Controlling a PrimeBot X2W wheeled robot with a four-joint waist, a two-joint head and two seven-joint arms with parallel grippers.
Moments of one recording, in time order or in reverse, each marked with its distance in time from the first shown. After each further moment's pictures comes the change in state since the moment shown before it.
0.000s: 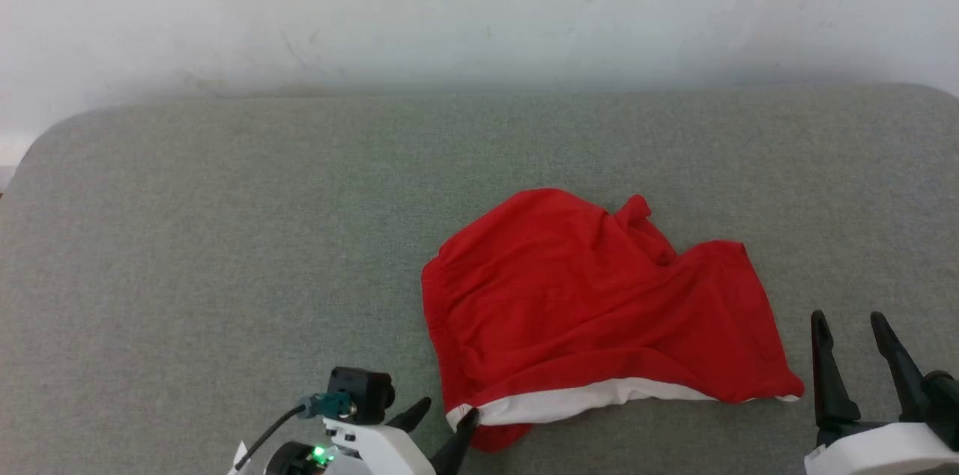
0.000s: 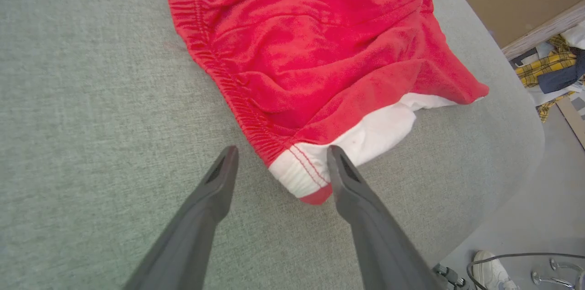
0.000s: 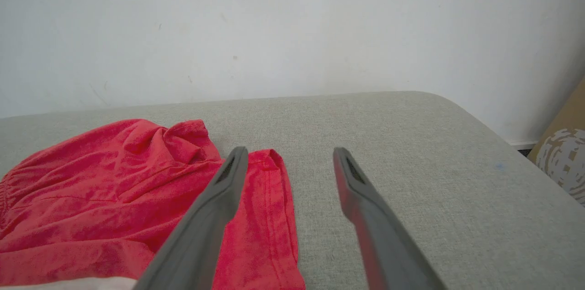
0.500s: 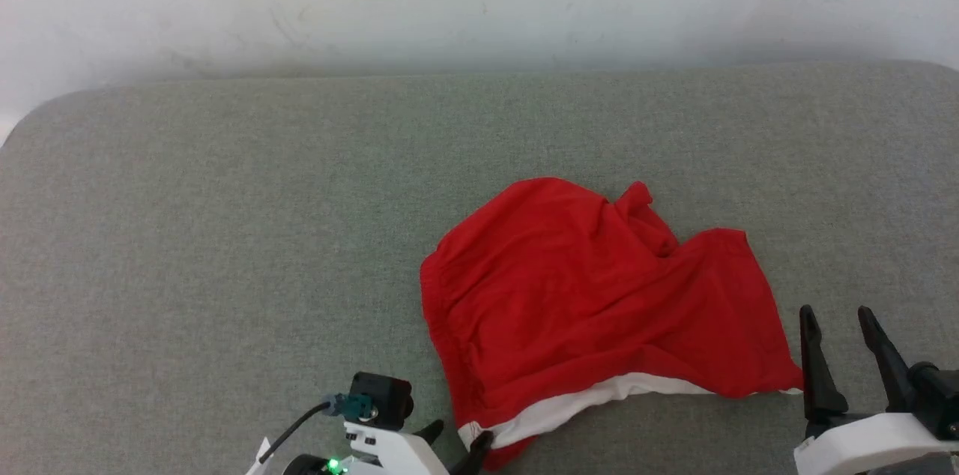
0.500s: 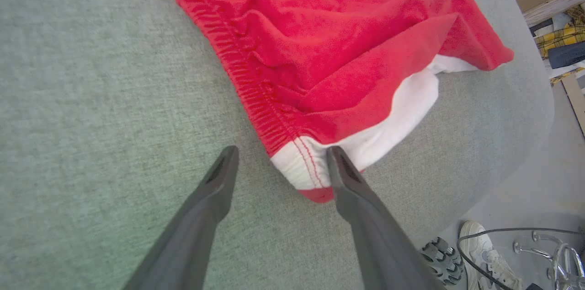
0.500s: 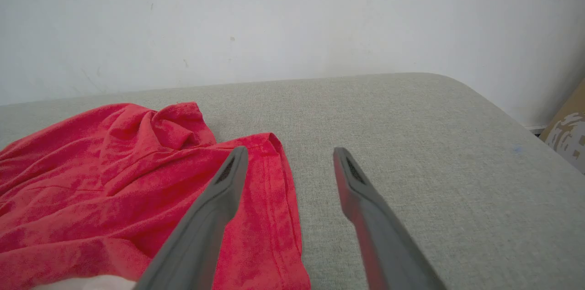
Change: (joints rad) left arm 0.001 -0.004 -0.034 -0.007 -0.008 0.042 0.097; right arm -0.037 0.007 0.007 0.053 -0.003 0.000 -0.010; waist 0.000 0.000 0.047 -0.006
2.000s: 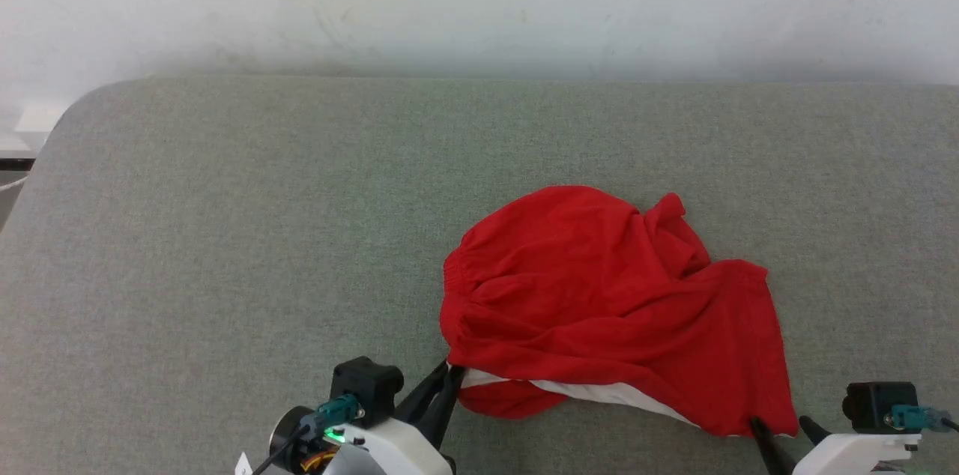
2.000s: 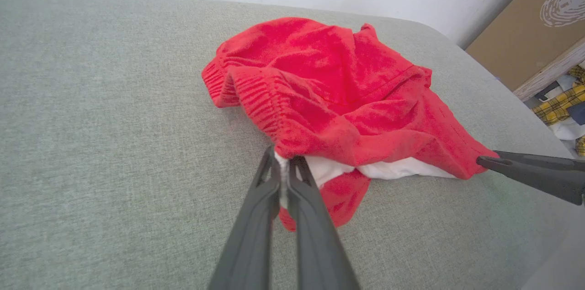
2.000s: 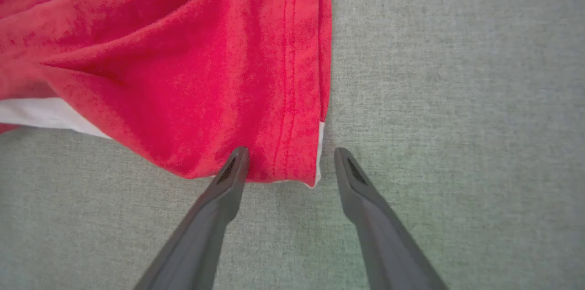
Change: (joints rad) left arm -0.037 0.030 -0.039 -0.027 0.107 0.003 -0.338; right arm 0.085 -0.055 0.068 -0.038 0.142 -0.001 0.583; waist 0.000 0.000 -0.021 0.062
